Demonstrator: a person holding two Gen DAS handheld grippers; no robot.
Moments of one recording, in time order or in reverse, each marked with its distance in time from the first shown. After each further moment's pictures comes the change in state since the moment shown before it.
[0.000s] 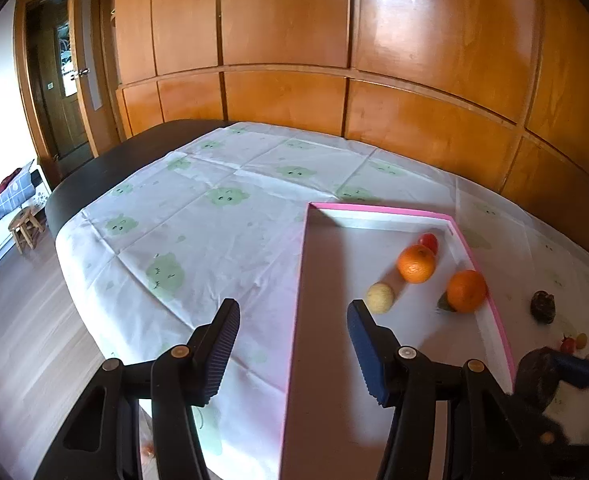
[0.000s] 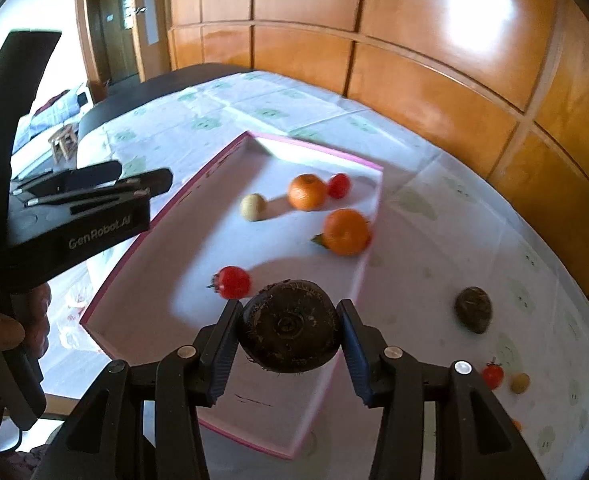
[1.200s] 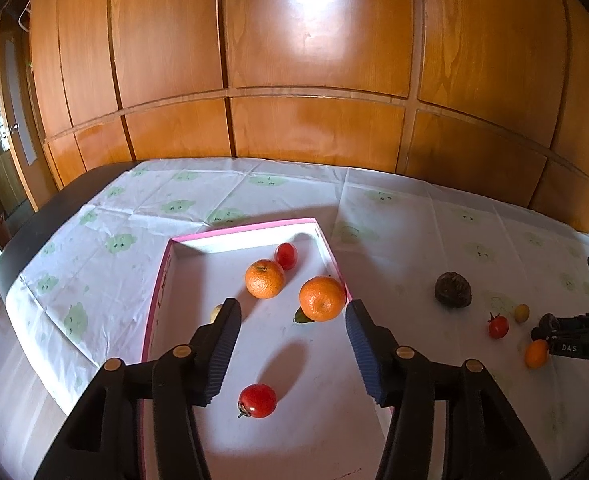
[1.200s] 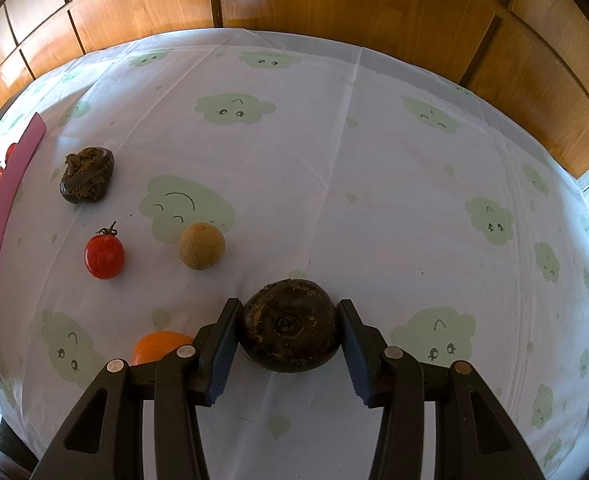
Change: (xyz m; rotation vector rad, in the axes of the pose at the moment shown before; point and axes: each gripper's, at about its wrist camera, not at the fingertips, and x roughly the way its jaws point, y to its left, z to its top) left arm -0.023 -0.114 0.004 0.200 -0.039 -0.192; right arm 0.008 -0.270 -0.129 0.500 0.269 -0.263
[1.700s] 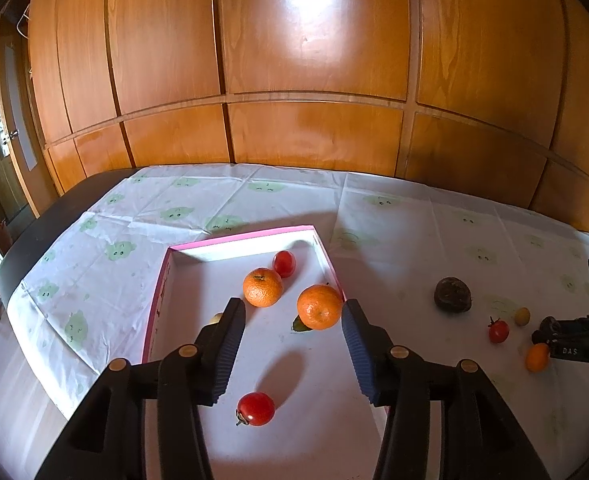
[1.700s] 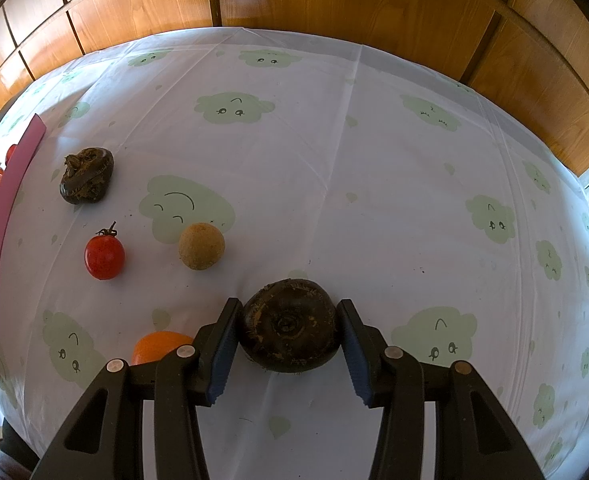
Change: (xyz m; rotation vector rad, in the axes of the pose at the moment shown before) left arm 0.000 -0.006 0.005 0.026 -0.018 0.007; right arm 0.002 -0.002 -0.001 0.011 0.011 0.021
